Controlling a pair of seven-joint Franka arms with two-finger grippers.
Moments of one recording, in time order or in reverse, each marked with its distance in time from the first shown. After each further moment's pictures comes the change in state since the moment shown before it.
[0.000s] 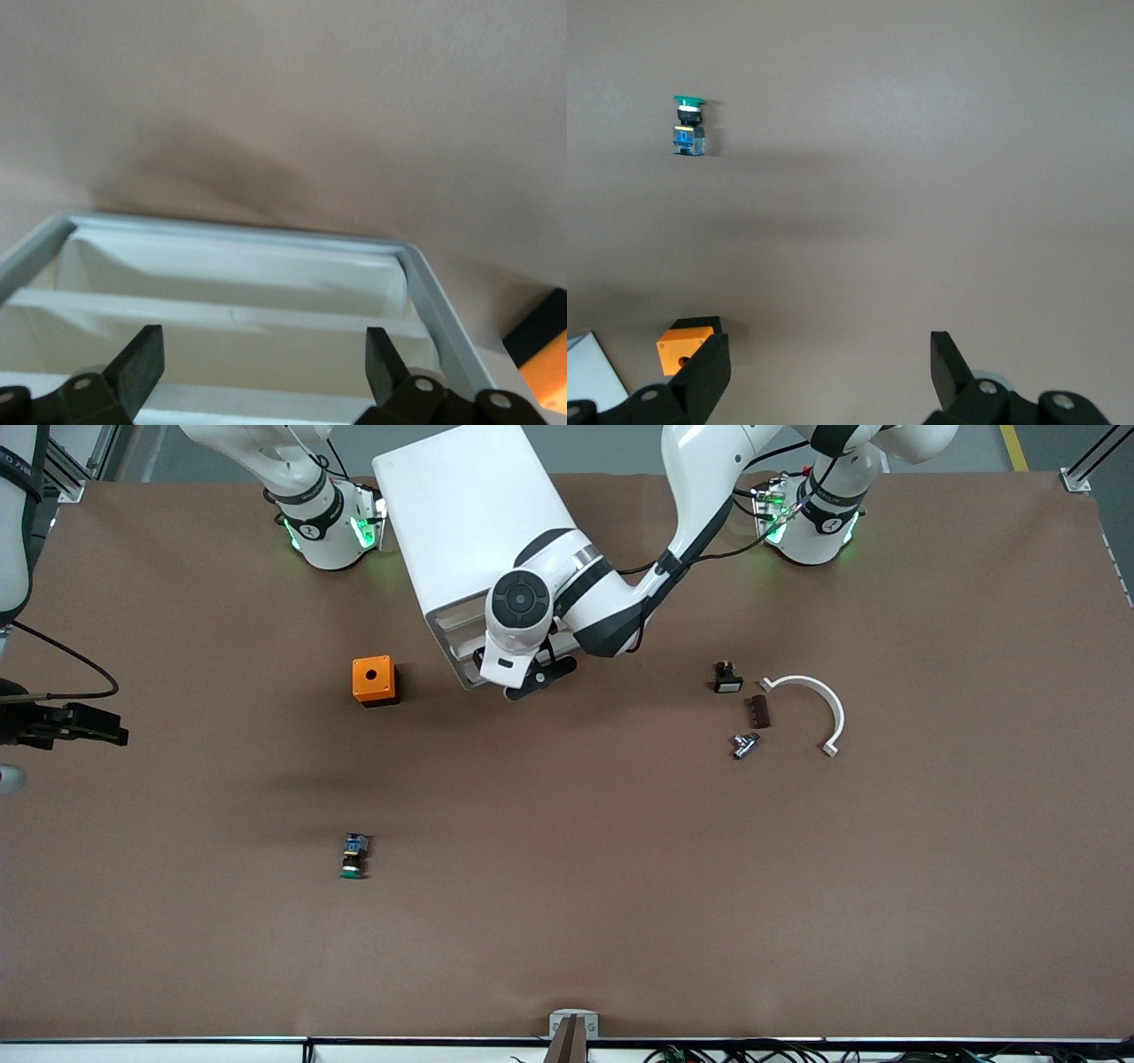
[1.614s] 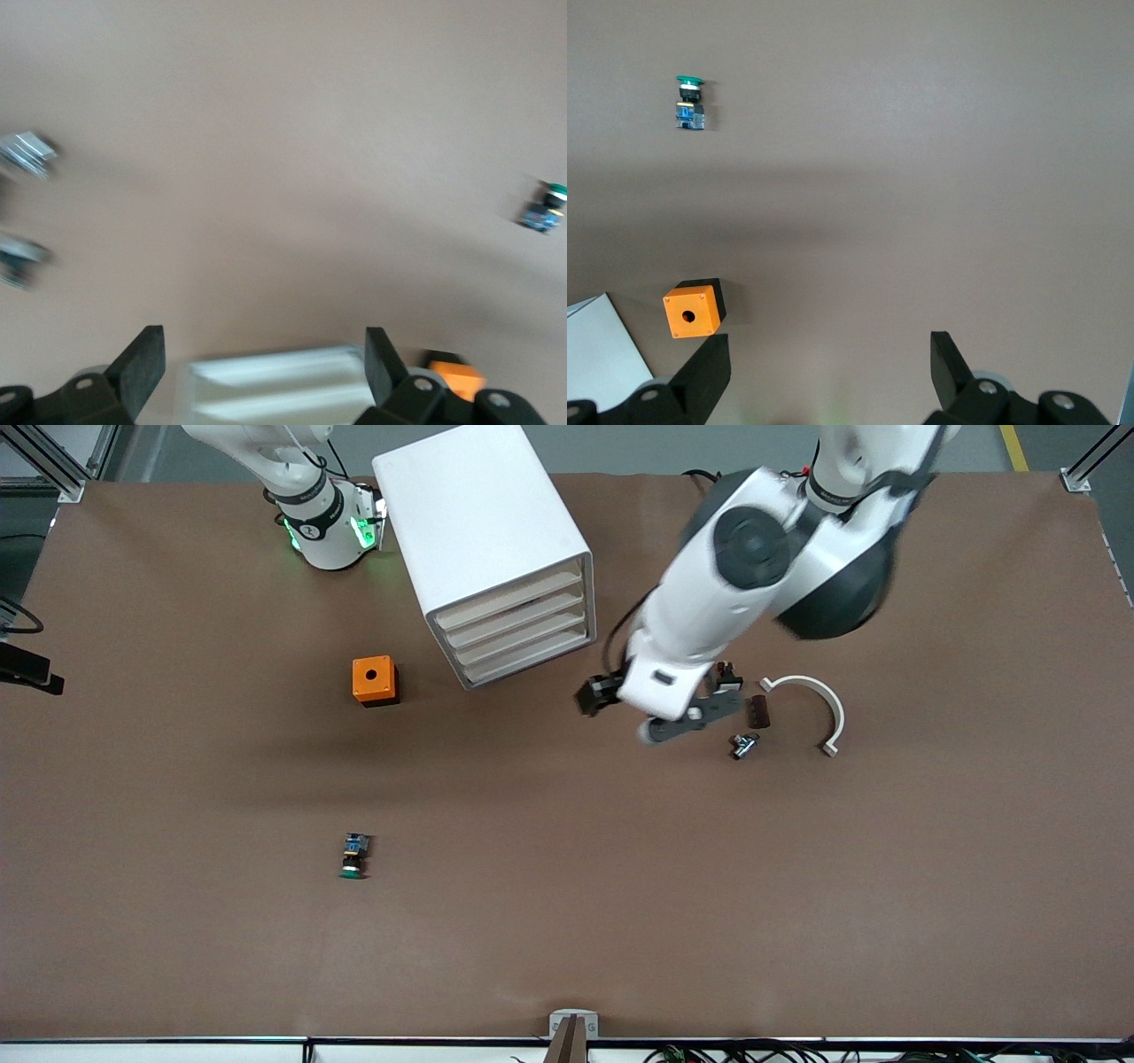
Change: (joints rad) left arm 0.373 -0.390 0.027 0.003 0.174 -0.214 0.417; right arm -0.061 -0.099 0.003 0.046 -0.001 -0.137 -0.044
